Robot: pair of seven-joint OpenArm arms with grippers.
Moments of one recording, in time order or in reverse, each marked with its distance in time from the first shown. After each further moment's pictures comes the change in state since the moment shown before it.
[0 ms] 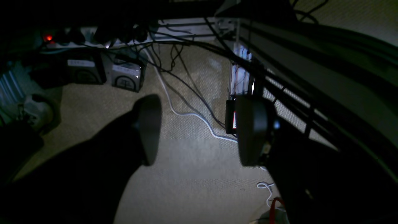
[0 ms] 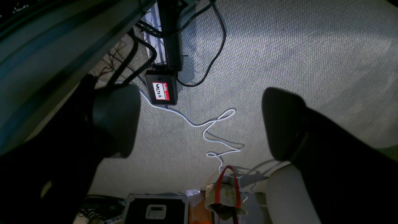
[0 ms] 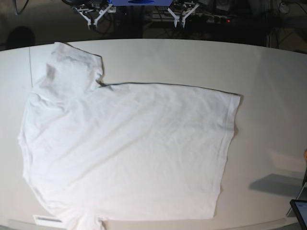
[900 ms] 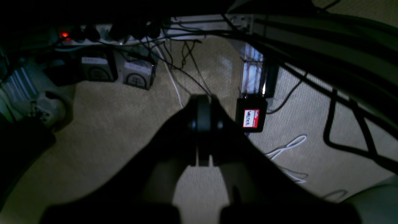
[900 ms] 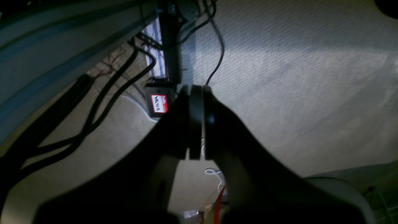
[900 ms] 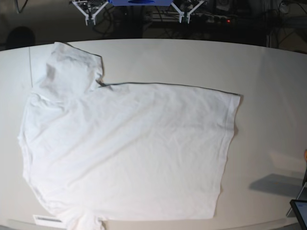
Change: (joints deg) left arm 5.5 -1.6 0.1 7.4 0.2 0.0 0.0; right arm -3.7 1.2 -0.2 0.2 0.0 0.0 10.1
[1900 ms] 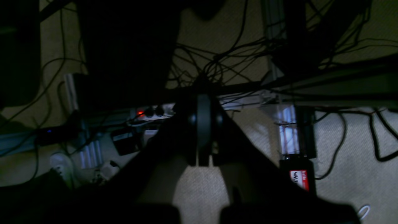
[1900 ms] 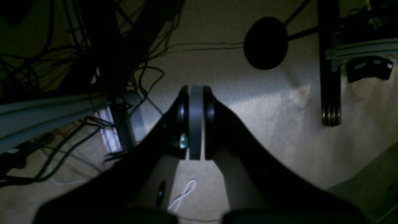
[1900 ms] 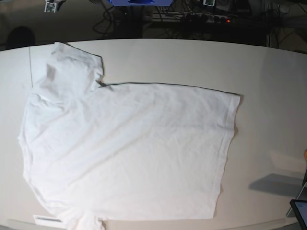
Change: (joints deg) left arm 24.1 -7.6 -0.4 26.6 -0.4 0.0 -26.3; right arm -43.5 -2.8 15.2 76.8 -0.1 0.2 -5.5
